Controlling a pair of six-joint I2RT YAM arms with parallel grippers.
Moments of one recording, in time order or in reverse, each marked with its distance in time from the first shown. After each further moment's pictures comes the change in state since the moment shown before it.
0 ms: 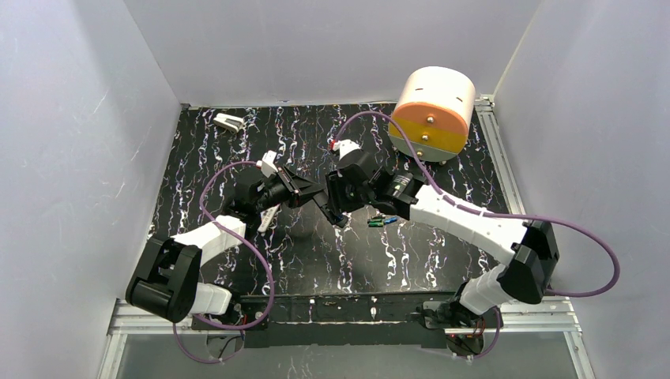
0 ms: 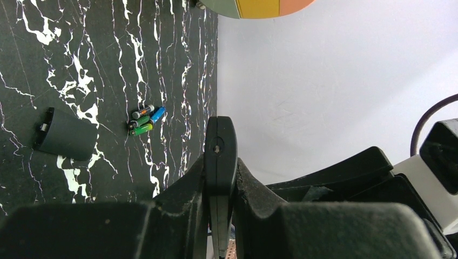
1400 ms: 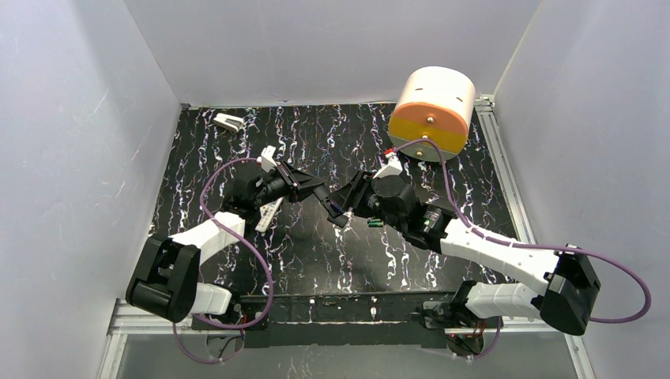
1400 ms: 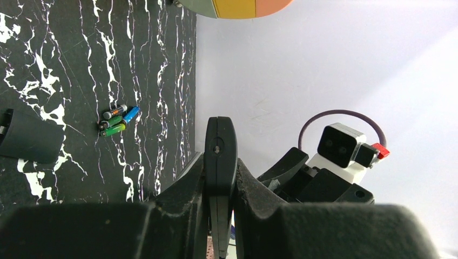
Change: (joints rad) left arm 0.011 0.000 0.044 0.003 0.034 -0.085; right arm -0.006 -0.309 -0.473 0.565 0.114 0.517
